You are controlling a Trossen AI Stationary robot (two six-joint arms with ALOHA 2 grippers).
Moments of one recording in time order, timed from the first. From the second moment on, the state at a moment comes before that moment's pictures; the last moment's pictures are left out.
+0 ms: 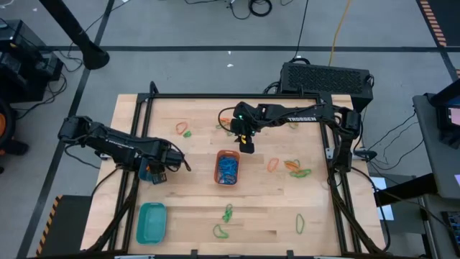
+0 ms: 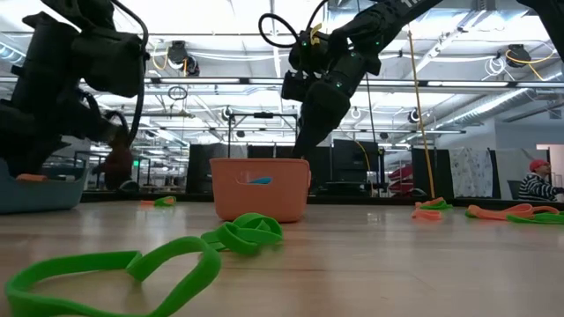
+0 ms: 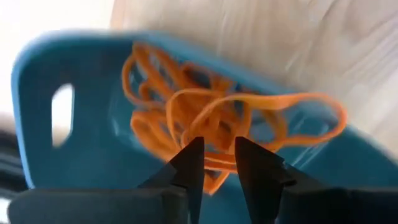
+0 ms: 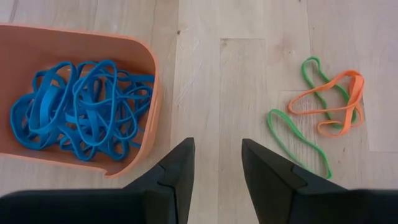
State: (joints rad) left arm -0.09 1.29 0.63 -1.14 0.01 -0.41; right arm -0.30 1.86 1.35 -0.49 -0.21 -0.25
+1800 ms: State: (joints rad) left arm -0.15 1.22 0.41 0.59 -0.20 0.07; right arm 0.01 1.62 1.14 -0.99 -0.07 0.29
